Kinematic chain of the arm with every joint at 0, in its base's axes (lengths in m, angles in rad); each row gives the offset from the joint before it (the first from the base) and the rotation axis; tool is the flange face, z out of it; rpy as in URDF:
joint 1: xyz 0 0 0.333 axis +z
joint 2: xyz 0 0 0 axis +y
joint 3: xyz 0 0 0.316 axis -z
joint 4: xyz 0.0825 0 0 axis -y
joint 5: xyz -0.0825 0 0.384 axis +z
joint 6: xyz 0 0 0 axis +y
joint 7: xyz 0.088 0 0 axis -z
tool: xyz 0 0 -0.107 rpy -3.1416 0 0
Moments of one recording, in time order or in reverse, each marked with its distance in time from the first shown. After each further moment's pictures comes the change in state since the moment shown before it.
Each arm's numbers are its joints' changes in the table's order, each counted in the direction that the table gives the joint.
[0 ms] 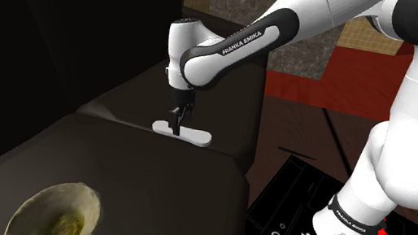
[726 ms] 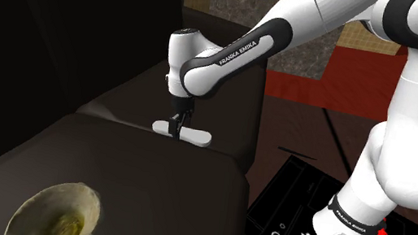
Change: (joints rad) arm 0.000 0.035 0.002 -0.022 -0.007 -0.057 0.003
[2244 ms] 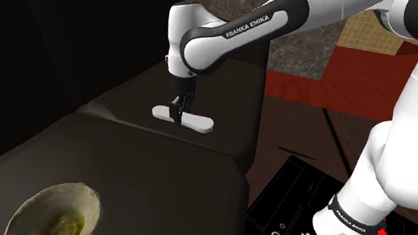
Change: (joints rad) arm -0.001 -0.078 -0.004 0.069 0.015 0.146 -0.011
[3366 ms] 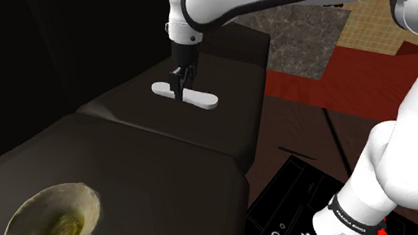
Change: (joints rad) arm -0.002 -0.066 0.000 0.151 0.012 0.216 -0.014
